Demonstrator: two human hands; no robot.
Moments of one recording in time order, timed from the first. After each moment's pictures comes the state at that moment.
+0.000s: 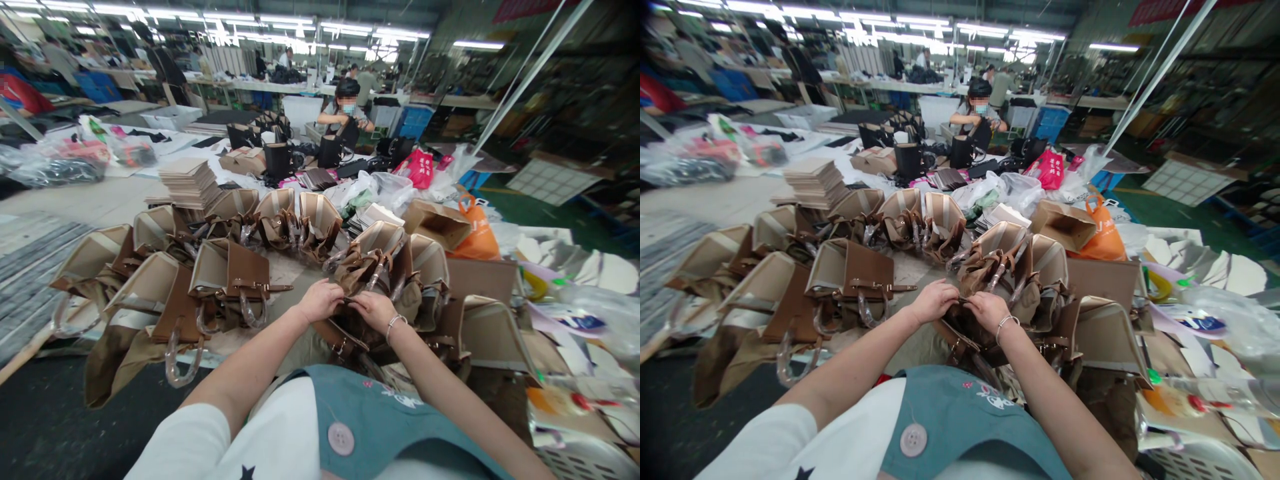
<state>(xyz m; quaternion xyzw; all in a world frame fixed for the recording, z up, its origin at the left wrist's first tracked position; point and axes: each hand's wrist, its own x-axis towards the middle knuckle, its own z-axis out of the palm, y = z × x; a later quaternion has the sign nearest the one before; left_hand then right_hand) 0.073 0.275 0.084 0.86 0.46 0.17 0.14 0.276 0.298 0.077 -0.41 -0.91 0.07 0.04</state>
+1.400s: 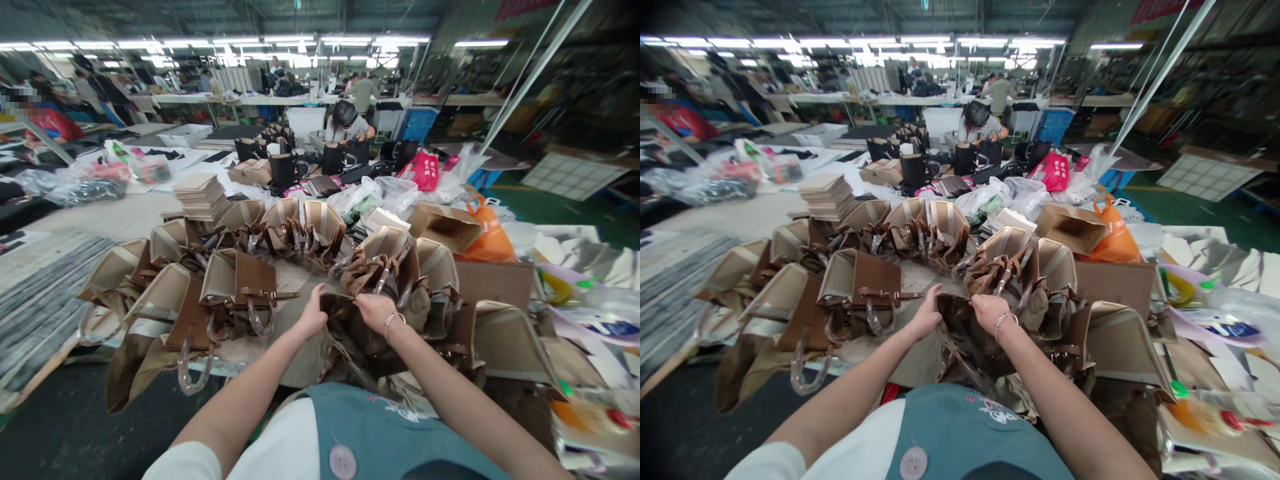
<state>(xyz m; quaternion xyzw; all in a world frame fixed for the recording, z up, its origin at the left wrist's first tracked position) 0.064 0.255 0.053 0.56 0.59 0.38 0.45 0.260 0.302 0.083 -0.45 -0.89 0.01 0.00</state>
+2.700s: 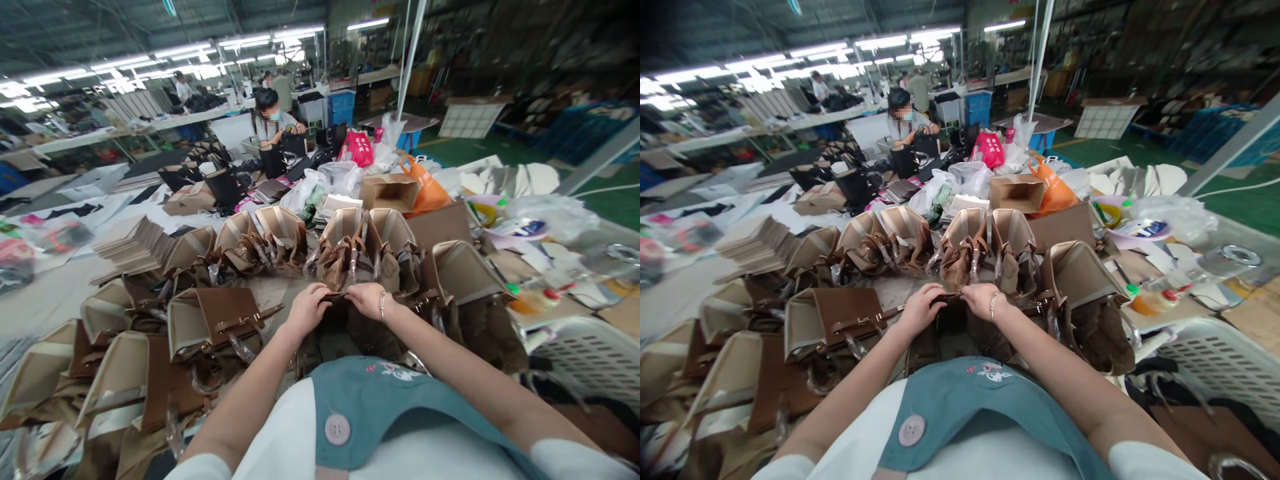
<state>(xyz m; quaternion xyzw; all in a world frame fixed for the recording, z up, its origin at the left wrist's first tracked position) 0.074 0.282 0.072 0.85 0.43 0.25 0.16 0.288 0.279 0.078 -0.51 -0.86 0.06 0.03</state>
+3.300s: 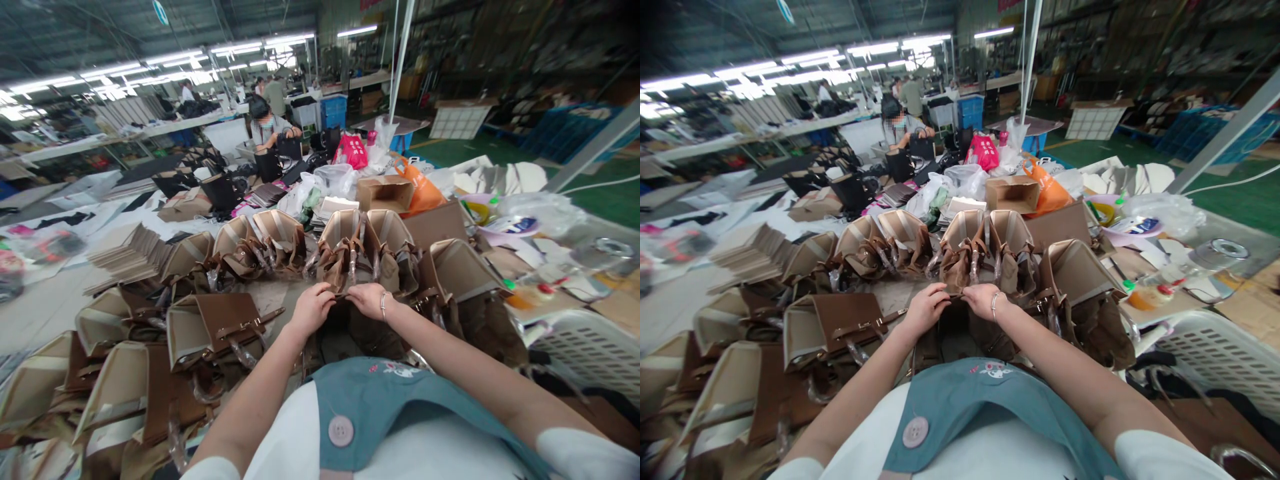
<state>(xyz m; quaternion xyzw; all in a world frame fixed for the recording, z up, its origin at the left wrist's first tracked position) 0.077 0.289 0.074 0.88 0.40 0.22 0.12 0.286 0.280 0.081 -0.52 -0.85 0.07 0.02</state>
